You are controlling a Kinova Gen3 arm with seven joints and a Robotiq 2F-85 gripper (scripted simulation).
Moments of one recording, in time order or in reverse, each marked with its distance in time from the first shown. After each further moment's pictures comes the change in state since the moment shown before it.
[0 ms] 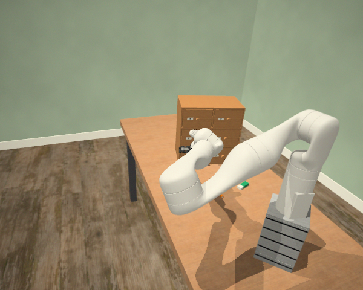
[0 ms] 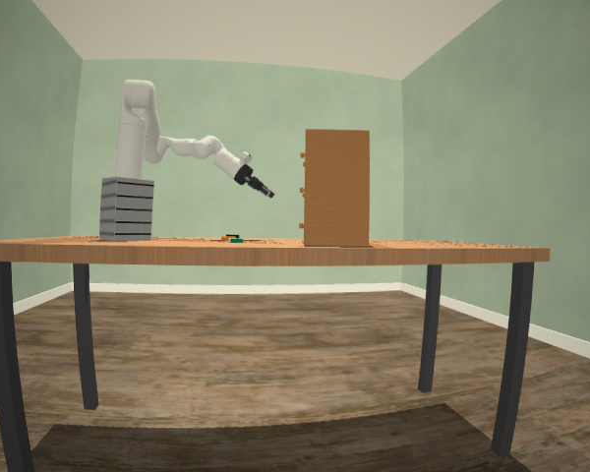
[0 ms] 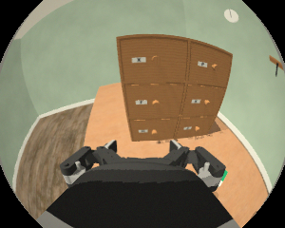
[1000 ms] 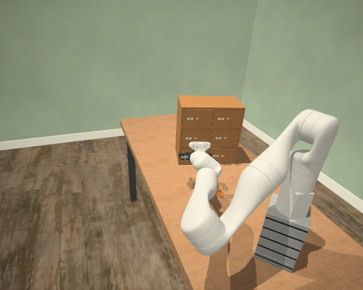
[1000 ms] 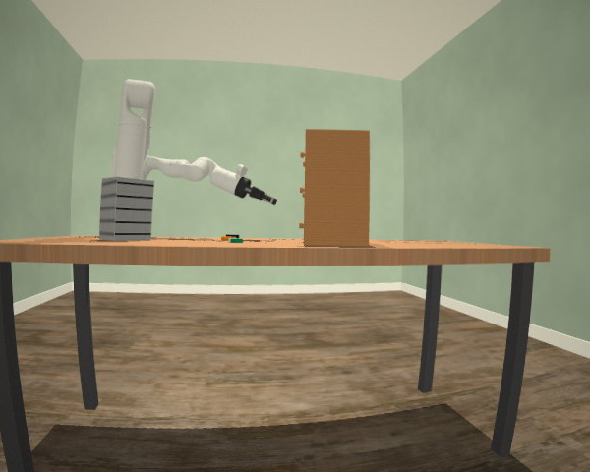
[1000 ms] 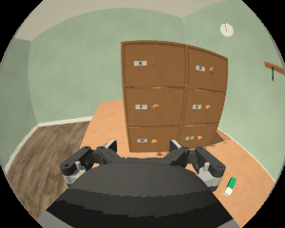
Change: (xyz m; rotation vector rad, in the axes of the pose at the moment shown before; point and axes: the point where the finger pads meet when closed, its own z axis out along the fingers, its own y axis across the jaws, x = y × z) arm -0.010 0.002 0.024 0.001 0.233 -0.025
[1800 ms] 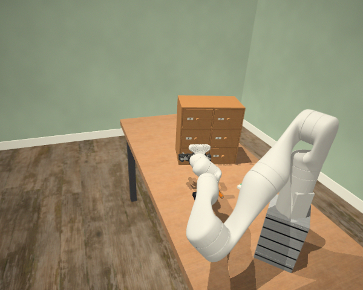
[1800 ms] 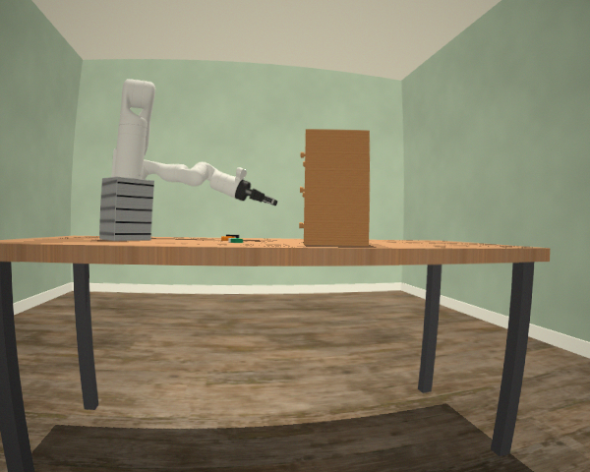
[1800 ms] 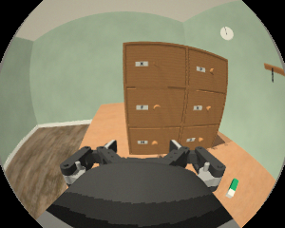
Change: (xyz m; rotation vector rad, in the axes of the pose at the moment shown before) arm -0.004 -0.001 0.004 0.004 0.047 -0.011
